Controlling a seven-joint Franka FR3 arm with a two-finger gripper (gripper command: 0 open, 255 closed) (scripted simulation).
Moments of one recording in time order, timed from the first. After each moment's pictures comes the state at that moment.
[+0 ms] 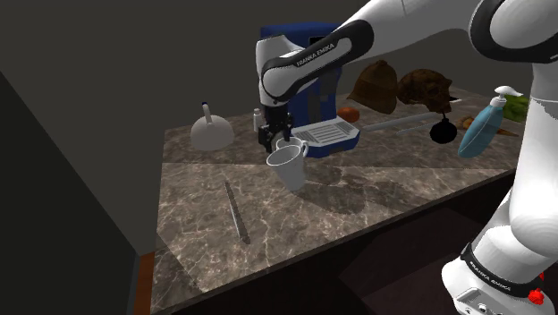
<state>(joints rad) 0.05 0.31 0.22 -1.77 -0.08 2.06 0.15</state>
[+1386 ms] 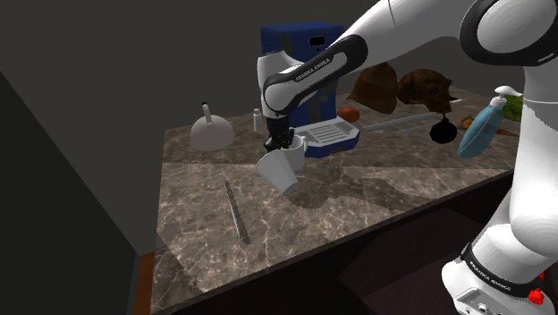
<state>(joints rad) 0.06 0.35 0.21 -1.81 -0.09 2.10 0.15</state>
